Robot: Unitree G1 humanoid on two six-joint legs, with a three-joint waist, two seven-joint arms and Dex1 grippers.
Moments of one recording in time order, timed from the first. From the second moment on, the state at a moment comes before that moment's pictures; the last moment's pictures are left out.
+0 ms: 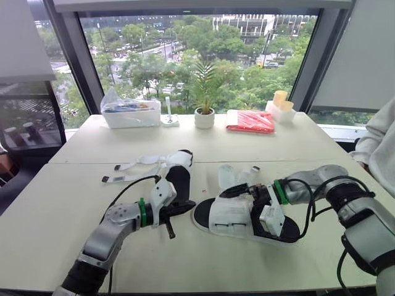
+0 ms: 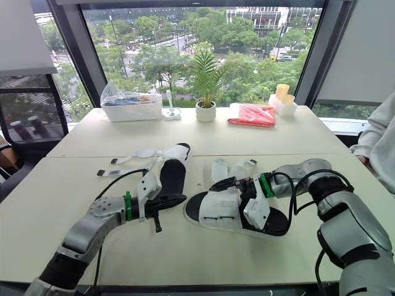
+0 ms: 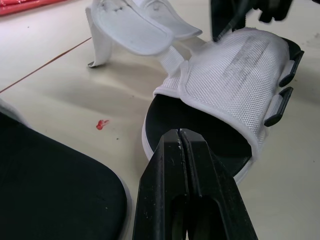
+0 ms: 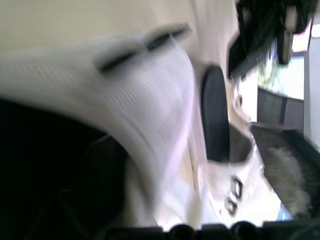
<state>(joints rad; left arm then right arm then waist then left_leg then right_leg) -0.41 0.46 -0.17 -0.03 -0.28 0.28 -0.94 -1.09 -0.81 0.60 0.98 -0.94 -1.47 0.13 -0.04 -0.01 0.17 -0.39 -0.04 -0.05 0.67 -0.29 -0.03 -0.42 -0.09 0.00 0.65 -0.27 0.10</state>
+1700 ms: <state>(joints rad) -0.75 0.20 -0.34 0.67 -0.04 -0.22 -1.27 -0.51 -0.68 -0.19 -0.10 0.63 1.11 0.44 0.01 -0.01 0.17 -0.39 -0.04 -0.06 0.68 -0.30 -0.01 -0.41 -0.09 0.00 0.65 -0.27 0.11</state>
